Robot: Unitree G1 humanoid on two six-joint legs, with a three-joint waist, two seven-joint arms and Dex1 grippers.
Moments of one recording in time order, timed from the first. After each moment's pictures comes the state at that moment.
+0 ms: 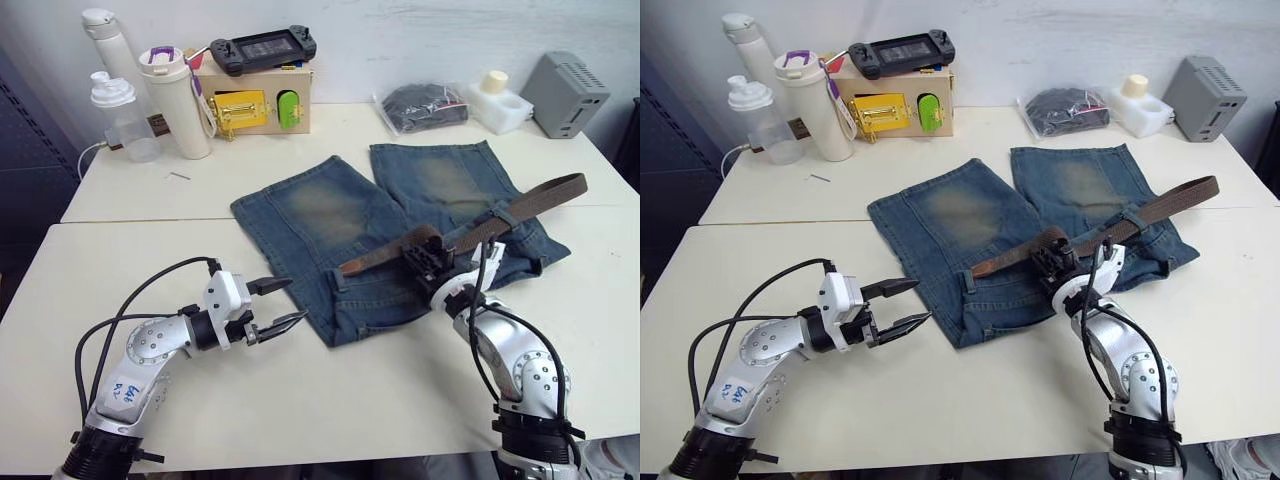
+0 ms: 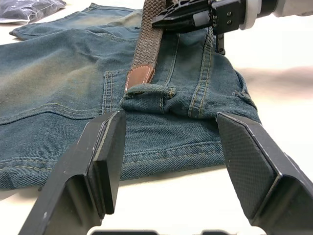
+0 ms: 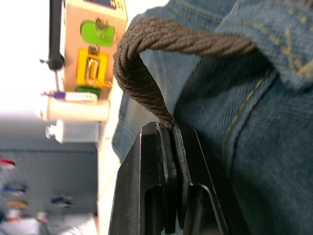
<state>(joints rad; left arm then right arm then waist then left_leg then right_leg) -0.09 0.58 -0.06 -0.27 -0.43 0.12 -0.74 -0.21 -0.21 -0.20 -0.24 1.62 0.61 -0.40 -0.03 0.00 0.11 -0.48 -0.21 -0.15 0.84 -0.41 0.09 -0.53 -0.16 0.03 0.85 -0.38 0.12</state>
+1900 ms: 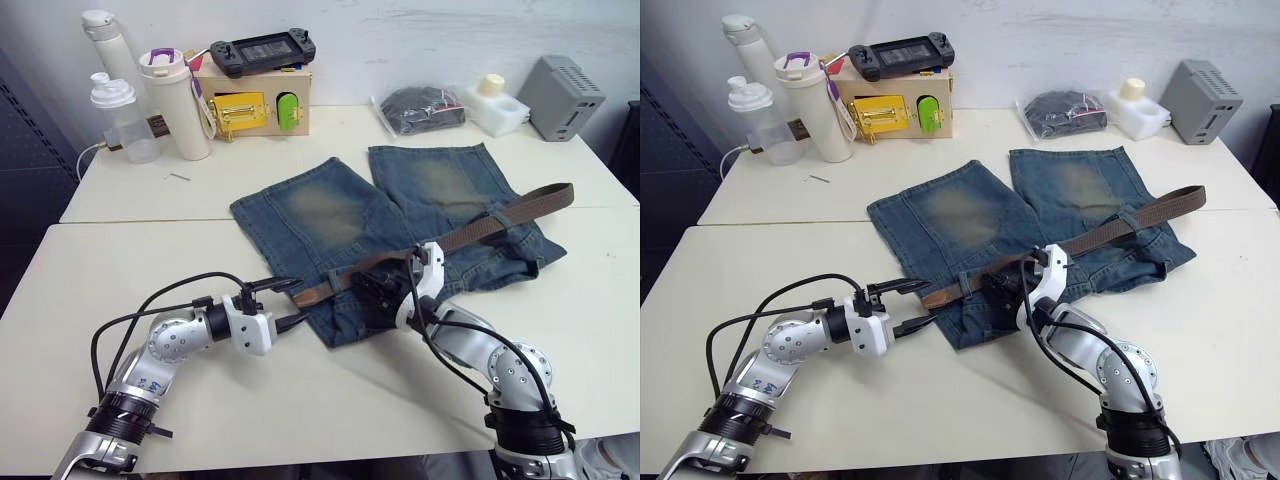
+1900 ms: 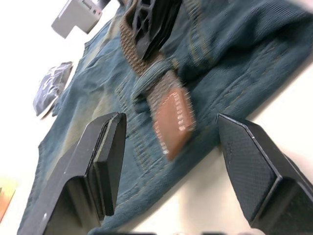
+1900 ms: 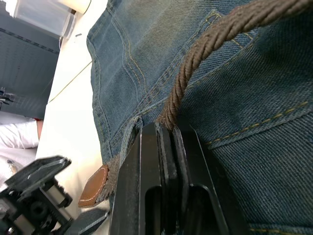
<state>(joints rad) -0.26 0.56 -0.16 0.14 0.19 -0.67 -0.61 -0.25 -0.24 -0.04 -0.29 1.41 0.88 -0.32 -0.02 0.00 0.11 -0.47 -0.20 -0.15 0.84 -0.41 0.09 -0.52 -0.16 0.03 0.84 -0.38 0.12</state>
